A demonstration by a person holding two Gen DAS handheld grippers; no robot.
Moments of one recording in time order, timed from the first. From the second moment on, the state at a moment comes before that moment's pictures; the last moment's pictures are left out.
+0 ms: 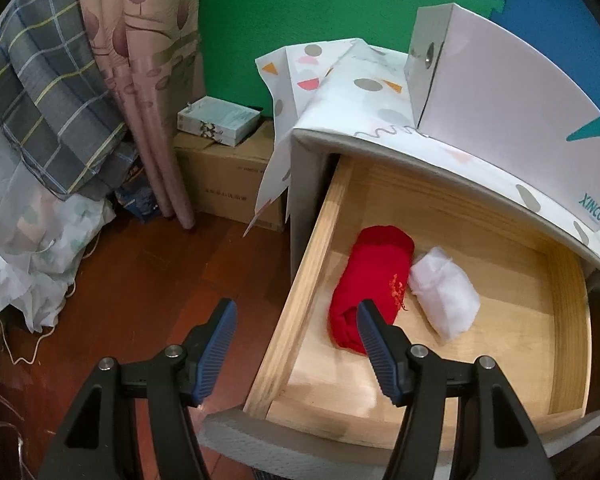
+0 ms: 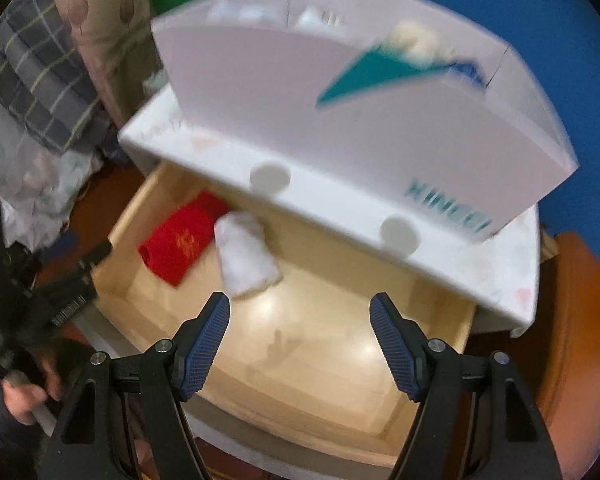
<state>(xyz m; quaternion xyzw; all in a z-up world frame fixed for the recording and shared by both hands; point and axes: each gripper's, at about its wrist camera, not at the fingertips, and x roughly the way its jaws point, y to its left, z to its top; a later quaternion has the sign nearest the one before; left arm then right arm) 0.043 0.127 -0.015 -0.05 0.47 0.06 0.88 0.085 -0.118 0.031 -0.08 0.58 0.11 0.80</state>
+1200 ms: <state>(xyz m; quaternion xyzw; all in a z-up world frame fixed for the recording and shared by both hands) 0.044 0.142 -0.023 -0.03 0.51 0.05 0.86 0.112 -0.068 -0.074 -0.12 0.62 0.16 0.76</state>
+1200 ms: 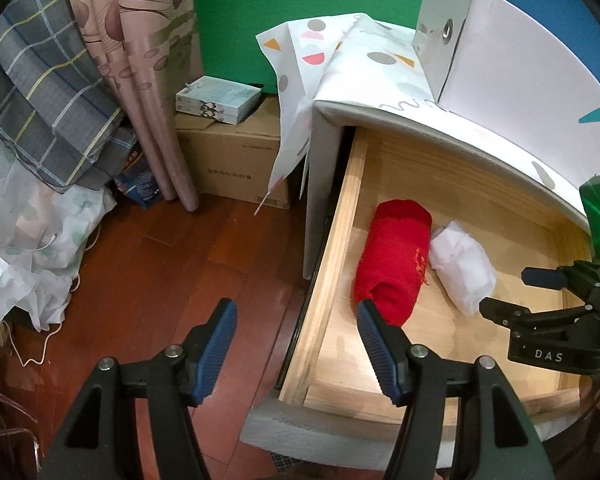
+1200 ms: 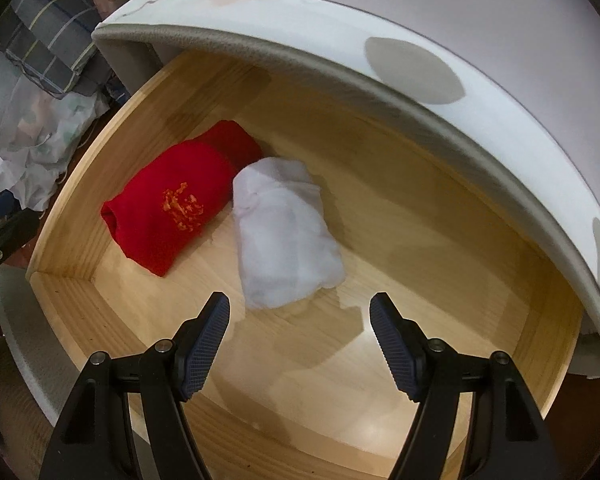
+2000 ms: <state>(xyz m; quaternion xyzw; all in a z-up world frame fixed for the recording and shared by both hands) 0.044 0.152 -0.027 -0.04 0.52 0.08 0.85 0.124 -0.047 -0.085 -0.19 0.62 0.18 0.74</state>
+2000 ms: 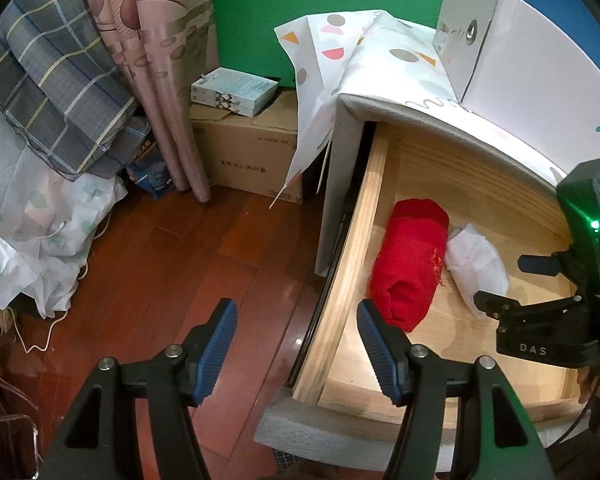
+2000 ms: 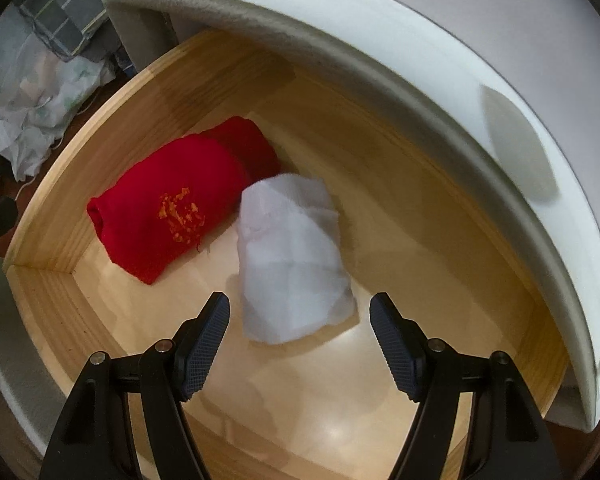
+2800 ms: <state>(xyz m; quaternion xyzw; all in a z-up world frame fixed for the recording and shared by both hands) 0.045 0.153 -0.029 -0.04 0.53 0.08 0.85 0.137 -0.028 -0.113 -0.22 0.62 0.20 0.72</state>
